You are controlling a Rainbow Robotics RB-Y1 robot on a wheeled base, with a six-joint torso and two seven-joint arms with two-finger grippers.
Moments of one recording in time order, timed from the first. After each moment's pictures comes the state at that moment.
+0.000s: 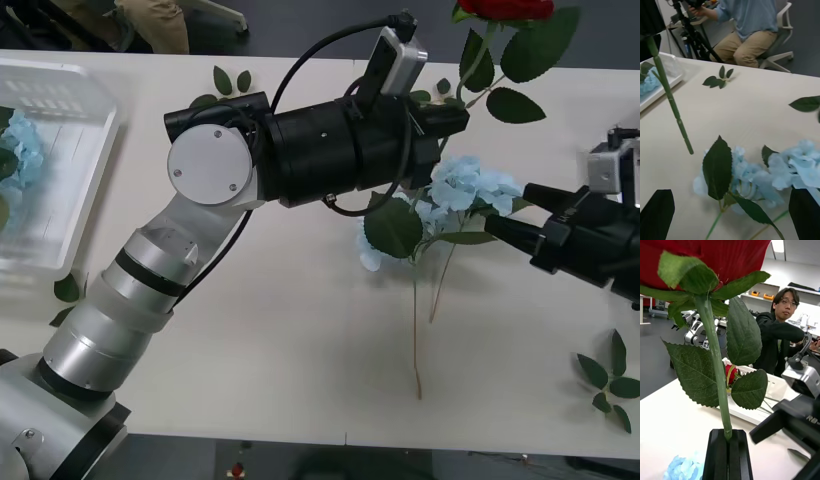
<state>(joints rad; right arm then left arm) 0.12 -0.79 -0.06 -2.00 -1.73 0.69 2.40 -0.61 0.21 -0.39 -1.64 1.54 0.69 -2.58</state>
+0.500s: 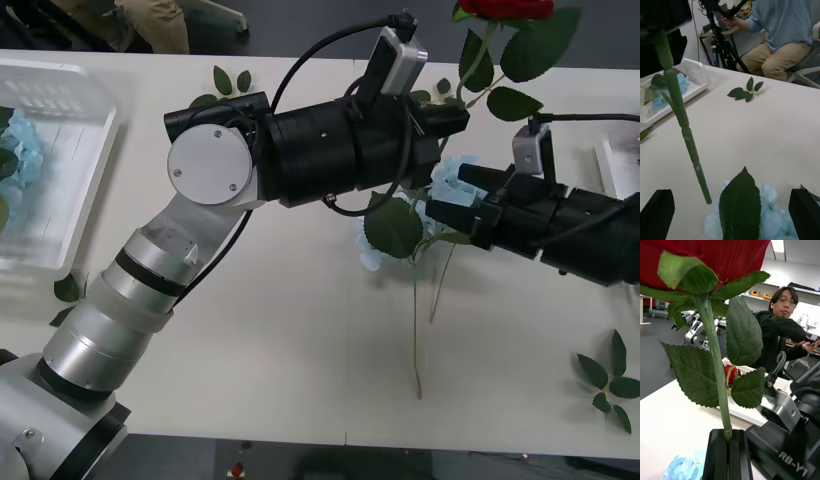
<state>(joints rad) -0.11 -0.71 0.12 -1.81 -1.83 0.70 2.59 -0.61 0.21 -0.39 -1.64 1.54 0.69 -2.58</state>
